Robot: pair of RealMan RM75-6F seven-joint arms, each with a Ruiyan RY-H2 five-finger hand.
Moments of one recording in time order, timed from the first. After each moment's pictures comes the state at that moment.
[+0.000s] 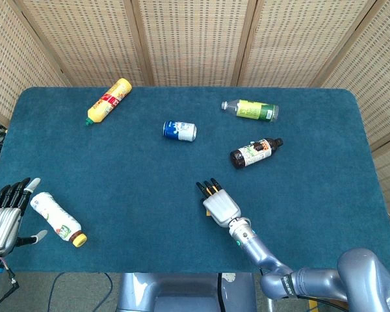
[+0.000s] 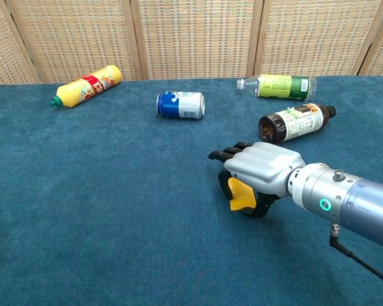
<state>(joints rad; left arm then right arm) -0.12 -1.04 -0.02 -1.87 1.41 1.40 0.22 0.84 -1.76 0.03 -1.40 -1.03 0.99 -0.70</state>
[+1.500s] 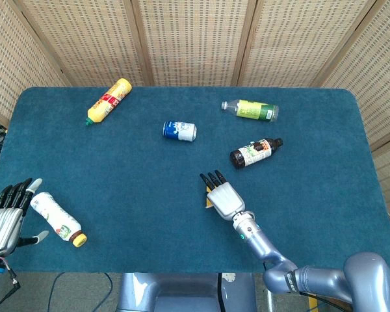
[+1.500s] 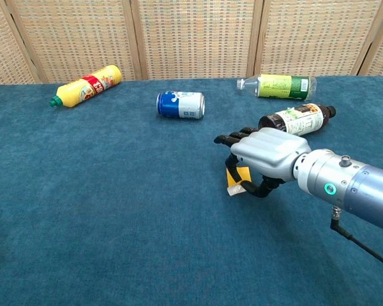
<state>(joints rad) -0.12 -1.04 -0.02 -1.87 1.41 1.40 0.23 0.80 -1.75 0.09 -1.34 -1.13 0.97 -0.64</state>
